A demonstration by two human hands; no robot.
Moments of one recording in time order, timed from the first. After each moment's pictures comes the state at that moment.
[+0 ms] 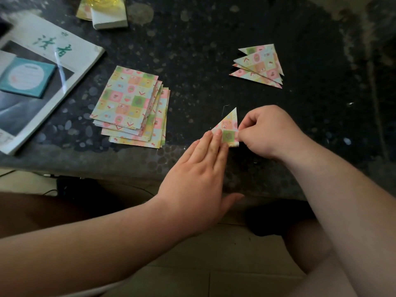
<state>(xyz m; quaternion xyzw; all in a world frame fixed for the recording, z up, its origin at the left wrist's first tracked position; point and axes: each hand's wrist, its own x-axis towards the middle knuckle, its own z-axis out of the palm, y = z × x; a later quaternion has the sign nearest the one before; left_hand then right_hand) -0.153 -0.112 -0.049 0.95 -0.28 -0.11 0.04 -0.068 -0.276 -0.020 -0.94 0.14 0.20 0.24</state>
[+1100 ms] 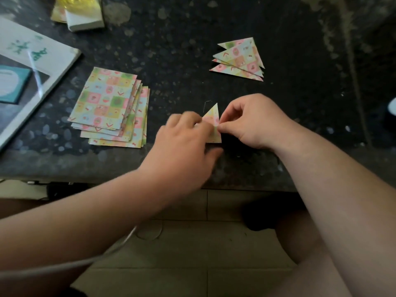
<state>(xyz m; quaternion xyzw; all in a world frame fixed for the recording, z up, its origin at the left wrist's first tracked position) -0.113 -0.124 -0.024 0.96 -0.17 -0.13 0.18 -0.064 -0.294 -0.013 -0.93 0.07 0.21 0.30</state>
